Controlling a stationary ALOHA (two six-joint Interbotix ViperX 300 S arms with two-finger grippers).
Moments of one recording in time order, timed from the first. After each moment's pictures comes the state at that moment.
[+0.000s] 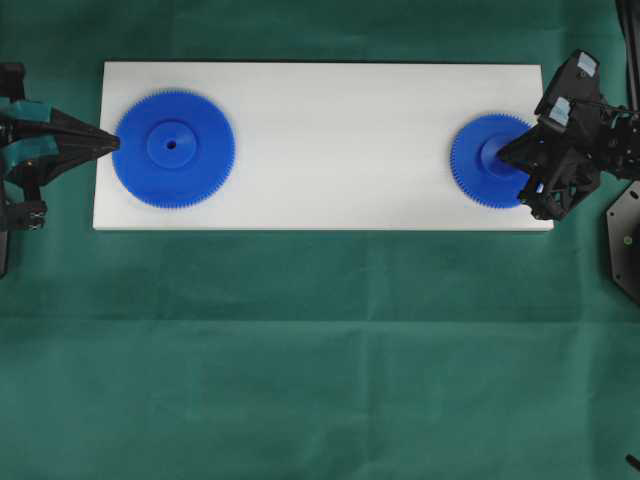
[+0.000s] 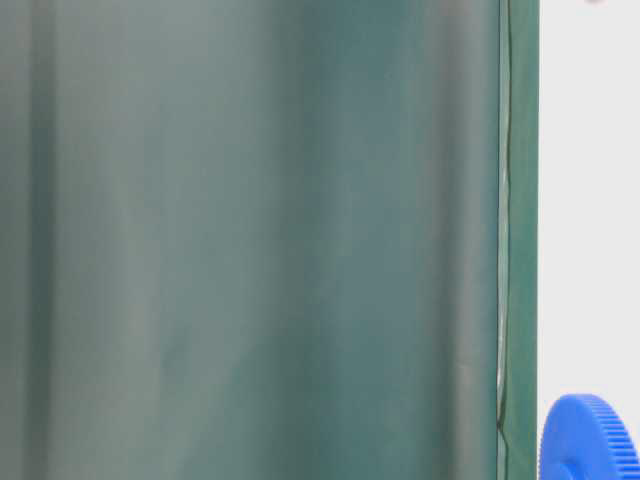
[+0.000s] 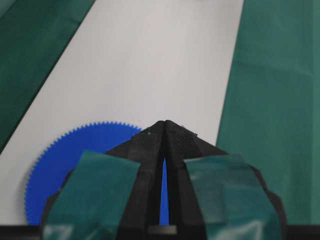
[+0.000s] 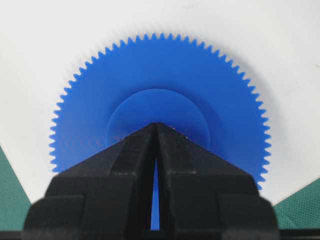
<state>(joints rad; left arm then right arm) 0.23 -0.95 1.21 -0.02 0.02 -0.04 -0.42 -0.45 1.25 -0.13 0.12 0.44</state>
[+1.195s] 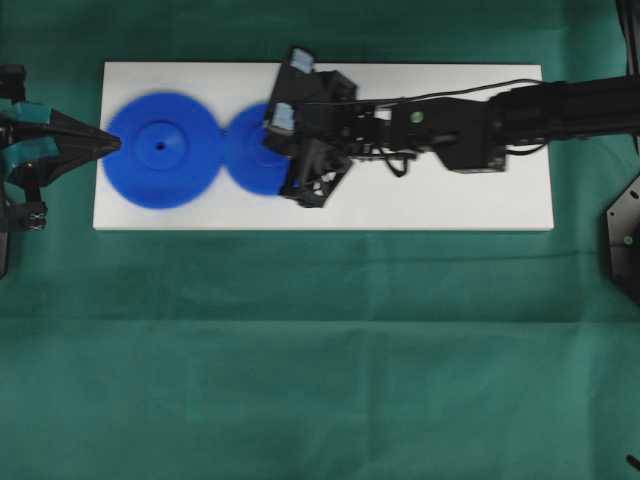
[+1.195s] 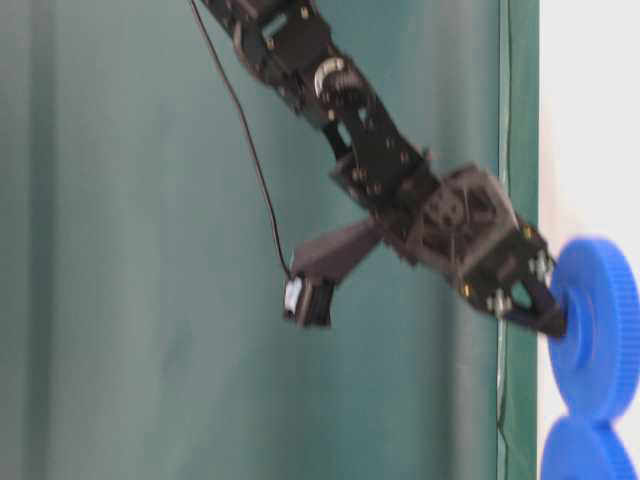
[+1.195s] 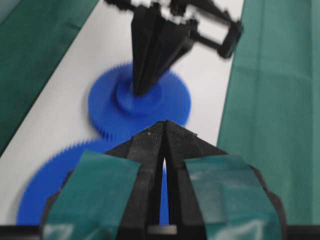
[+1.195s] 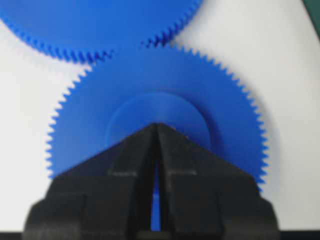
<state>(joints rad) 0.23 -0.95 1.23 -0.02 -0.02 -0.04 -0.21 0.37 0.34 -0.24 0.09 0.44</state>
